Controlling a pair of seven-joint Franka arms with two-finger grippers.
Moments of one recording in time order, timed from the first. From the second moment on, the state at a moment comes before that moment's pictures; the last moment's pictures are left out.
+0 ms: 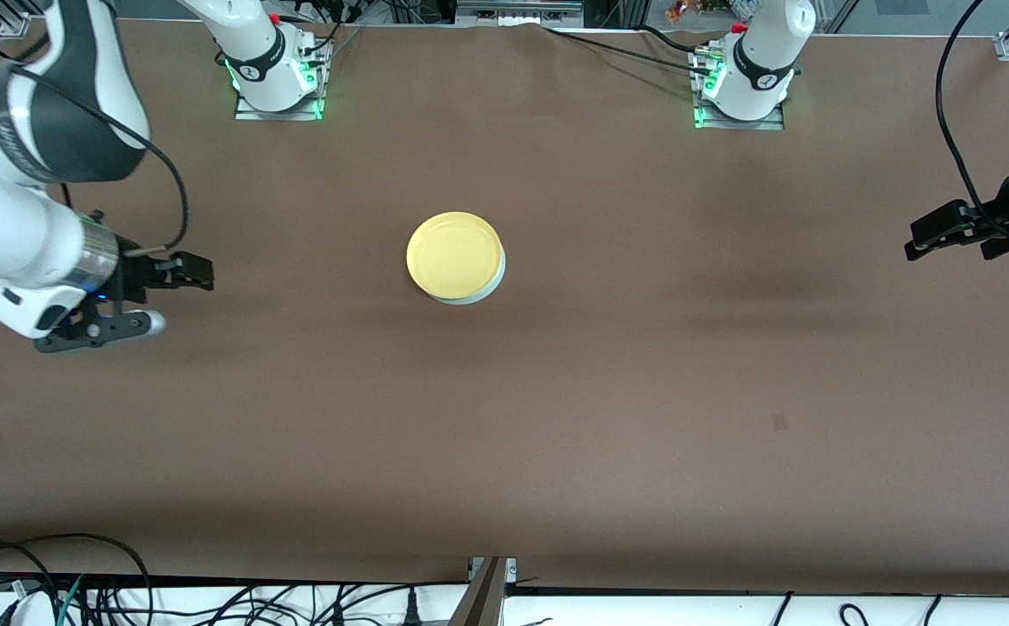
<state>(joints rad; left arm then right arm) 0.03 0.12 0.00 -1.47 -0.02 1.57 -0.01 0.10 0.32 0.03 -1.40 0.00 1.57 -0.10</state>
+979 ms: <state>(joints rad) 0.03 0.13 0.00 -1.47 -0.02 1.57 -0.01 0.04 0.11 0.02 -1.39 -0.06 1.35 -0.12</state>
